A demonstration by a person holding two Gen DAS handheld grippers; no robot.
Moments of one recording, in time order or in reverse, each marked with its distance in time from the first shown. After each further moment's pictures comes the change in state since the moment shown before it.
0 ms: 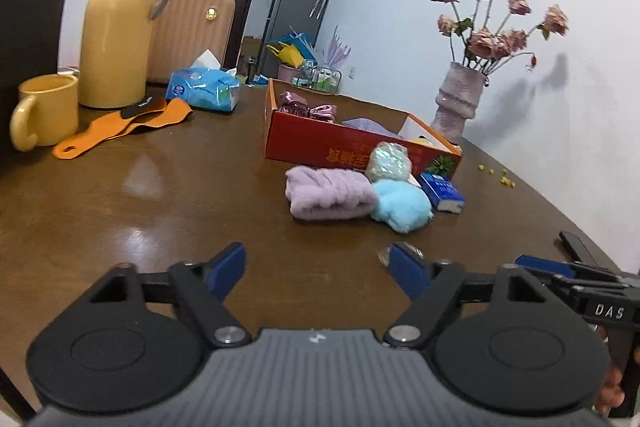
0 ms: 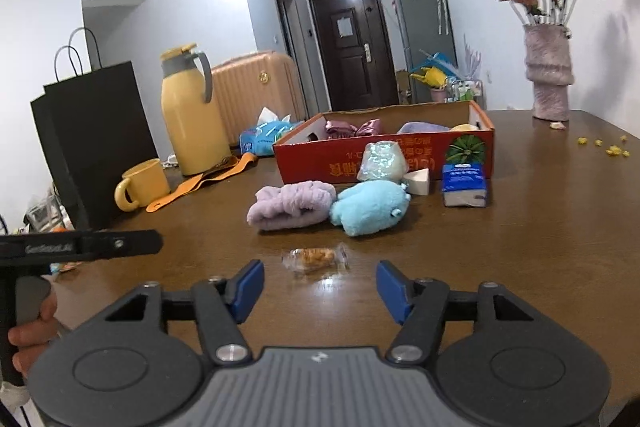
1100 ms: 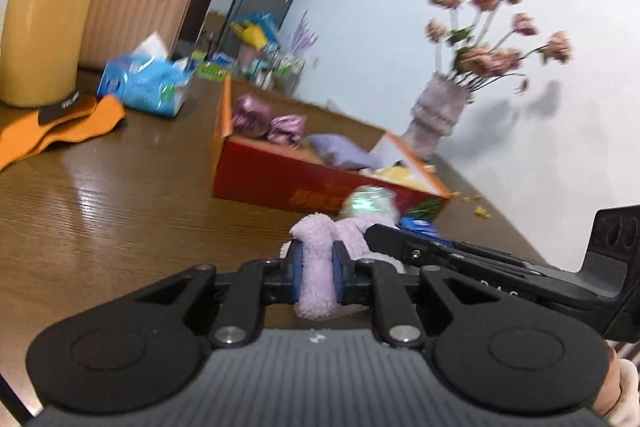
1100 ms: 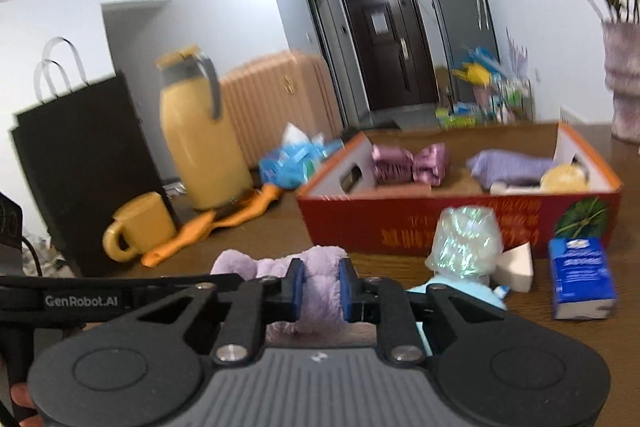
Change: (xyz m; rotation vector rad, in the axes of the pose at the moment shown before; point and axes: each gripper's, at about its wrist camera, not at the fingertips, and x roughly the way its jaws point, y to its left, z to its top) left arm 0.077 0.008 0.061 -0.068 0.040 -0.173; right arm 0.125 0.008 0.077 0.002 -0.012 0.133
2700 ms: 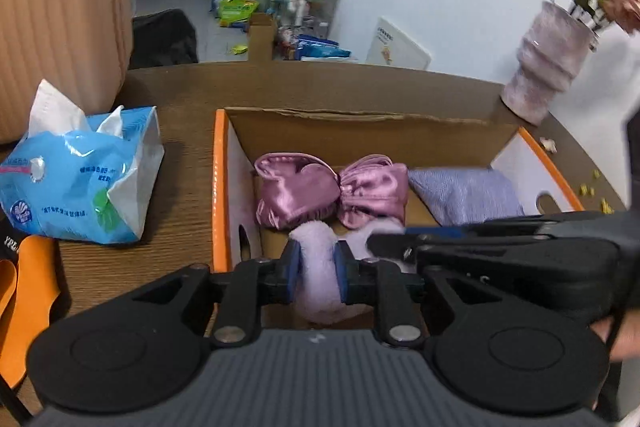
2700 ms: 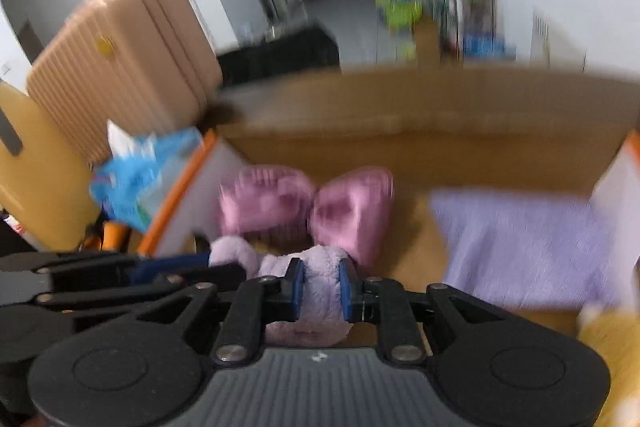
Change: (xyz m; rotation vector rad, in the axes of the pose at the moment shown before) left arm 0.264 0.054 0.165 0.154 0.315 0.184; right arm 0.261 -0.127 0.137 0.177 0.439 -0.162
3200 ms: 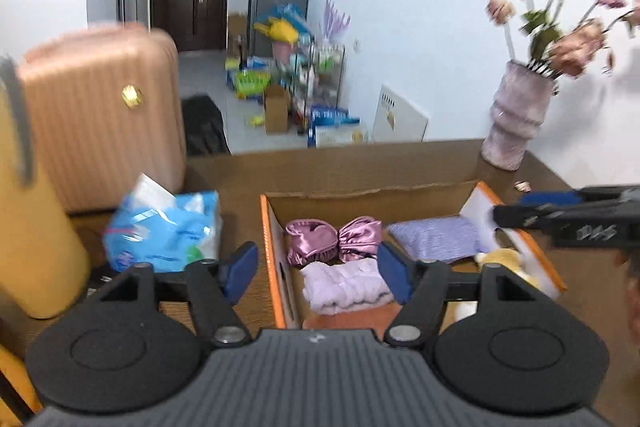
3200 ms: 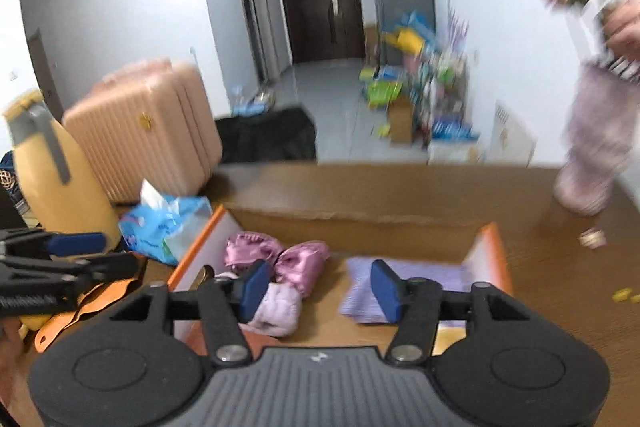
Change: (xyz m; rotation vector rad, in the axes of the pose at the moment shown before) left arm -0.155 -0.029 -0.007 0.054 -0.214 0.087; right arm -0.180 0.000 -0.021 -0.136 -0.284 -0.120
